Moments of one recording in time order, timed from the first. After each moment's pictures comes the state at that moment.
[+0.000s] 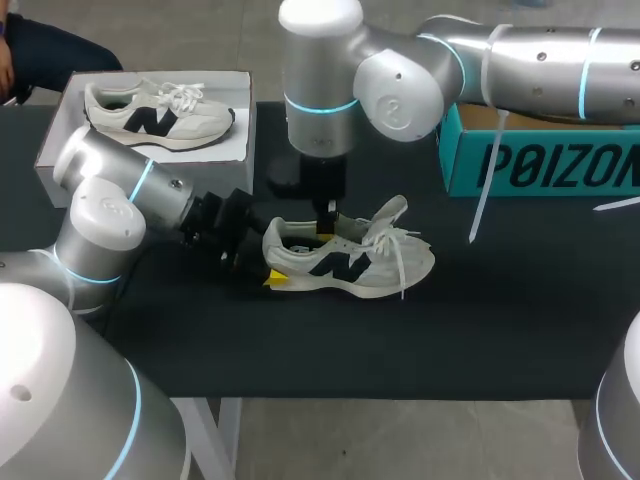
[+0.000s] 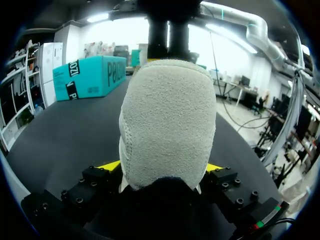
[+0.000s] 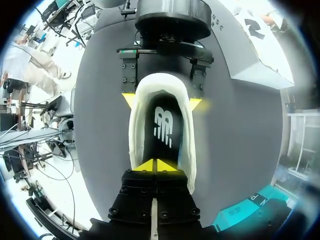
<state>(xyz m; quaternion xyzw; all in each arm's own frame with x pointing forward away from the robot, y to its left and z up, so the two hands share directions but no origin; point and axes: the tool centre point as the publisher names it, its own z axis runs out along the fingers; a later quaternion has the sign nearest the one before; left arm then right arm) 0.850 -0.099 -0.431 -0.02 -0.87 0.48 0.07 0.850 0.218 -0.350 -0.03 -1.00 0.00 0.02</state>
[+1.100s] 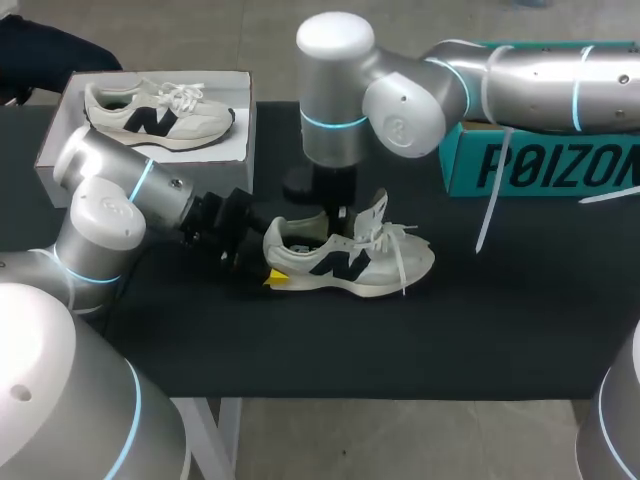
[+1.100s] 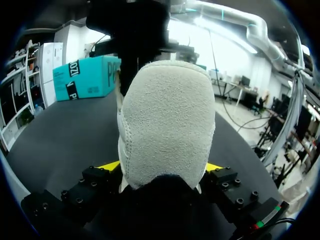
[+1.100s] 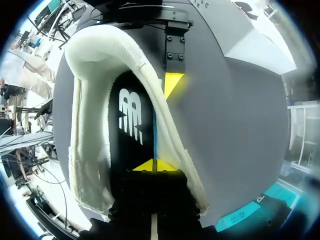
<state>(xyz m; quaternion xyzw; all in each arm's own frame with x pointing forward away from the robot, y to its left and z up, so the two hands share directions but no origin) 0.850 -0.099 -0.431 -0.02 -0.87 0.48 0.07 0.884 0.198 -0.397 -0.05 -1.00 0.01 0.02</state>
